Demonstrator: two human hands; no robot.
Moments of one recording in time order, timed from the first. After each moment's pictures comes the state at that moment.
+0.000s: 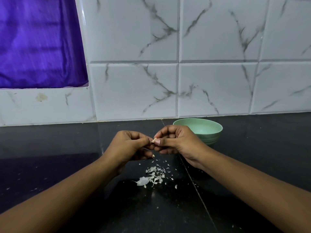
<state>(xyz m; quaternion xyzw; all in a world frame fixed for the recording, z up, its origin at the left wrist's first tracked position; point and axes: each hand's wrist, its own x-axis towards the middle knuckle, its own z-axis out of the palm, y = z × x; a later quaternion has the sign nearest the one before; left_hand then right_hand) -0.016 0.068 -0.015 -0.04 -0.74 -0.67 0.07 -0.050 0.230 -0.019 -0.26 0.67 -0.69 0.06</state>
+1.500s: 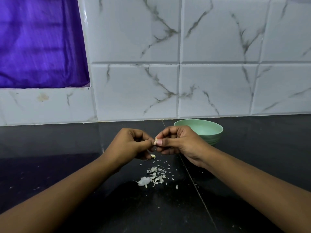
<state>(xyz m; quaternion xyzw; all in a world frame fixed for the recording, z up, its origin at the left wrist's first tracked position) -0.014 0.061 -0.012 -0.11 -0.81 -0.57 0.10 -0.049 0.233 -0.016 -0.26 0.68 -0.68 0.07</state>
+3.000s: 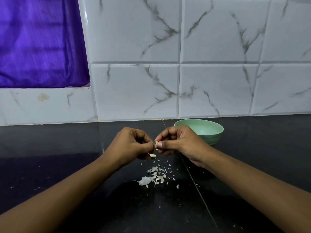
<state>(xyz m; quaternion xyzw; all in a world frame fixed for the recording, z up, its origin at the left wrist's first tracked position) -0.014 0.058 -0.010 -0.13 -0.84 -0.52 0.12 -0.051 0.233 -0.019 -0.30 0.70 -0.65 0.05</state>
